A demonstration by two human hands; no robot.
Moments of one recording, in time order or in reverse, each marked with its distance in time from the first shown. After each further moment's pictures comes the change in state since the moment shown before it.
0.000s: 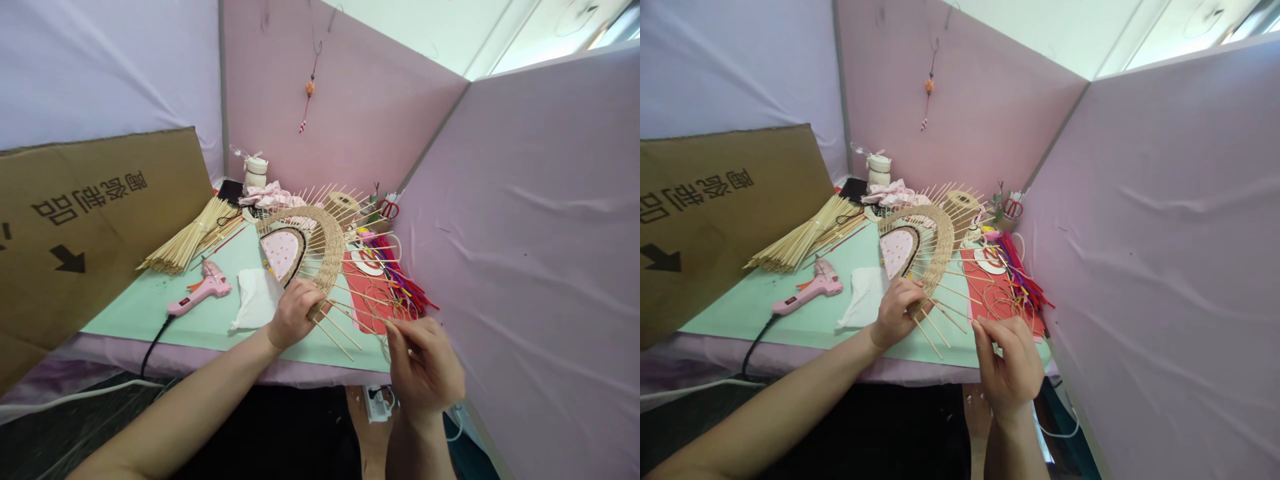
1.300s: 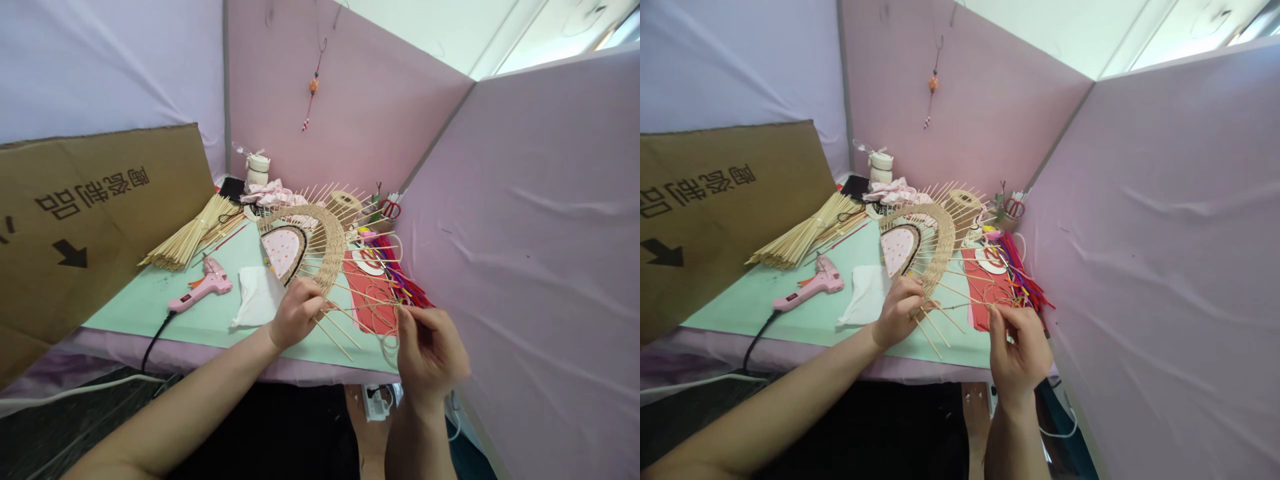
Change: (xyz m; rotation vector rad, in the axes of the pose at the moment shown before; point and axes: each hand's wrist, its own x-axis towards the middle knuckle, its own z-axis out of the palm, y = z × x) left_hand -0.004 -0.001 0.001 0.011 -0.037 0.016; right_hand 0.009 0.010 0.003 -0.041 0.053 0.084
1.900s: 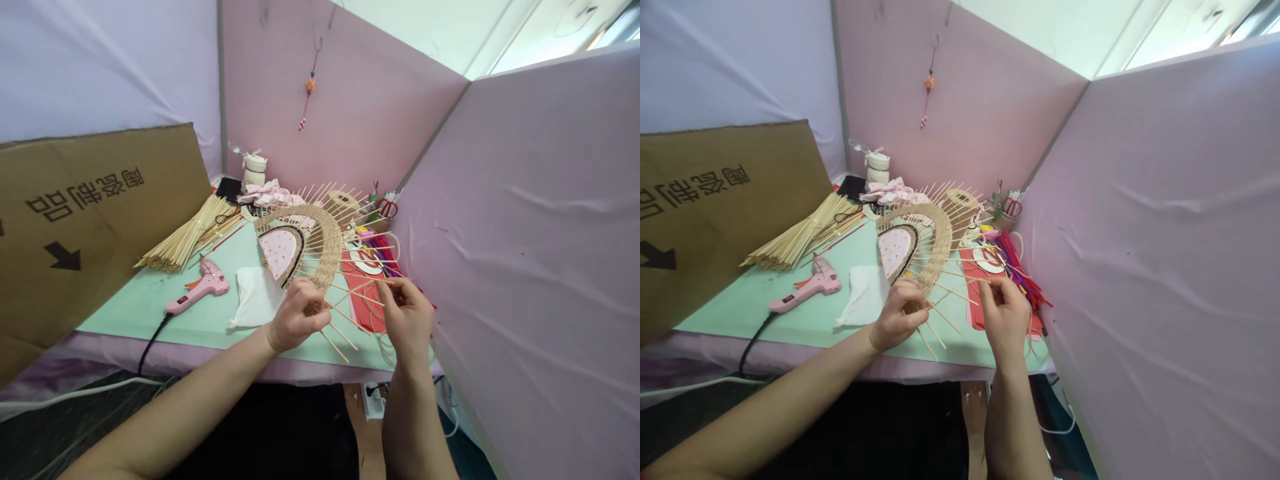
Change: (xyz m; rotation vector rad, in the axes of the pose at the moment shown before) left_hand 0.001 0.006 -0.006 -0.046 -0.035 0.059; right_hand 0.012 0.027 0.028 0.089 -0.245 0.490
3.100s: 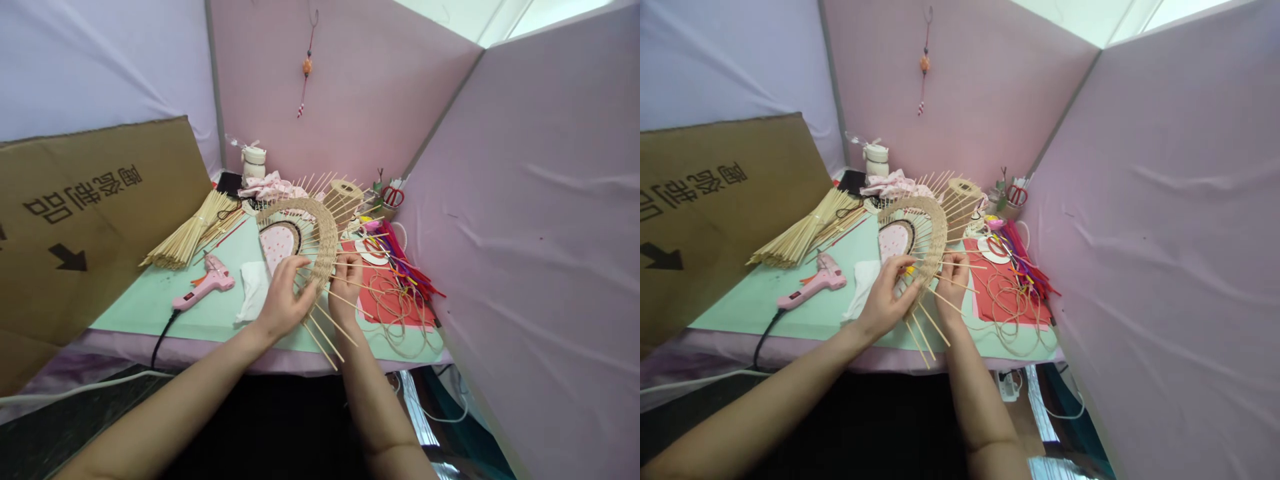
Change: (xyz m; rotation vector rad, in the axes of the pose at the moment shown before) left_hand 0.011 0.002 -0.027 0.004 -0.178 -0.692; right_hand -0.015 0.002 0.123 0.585 0.054 0.184
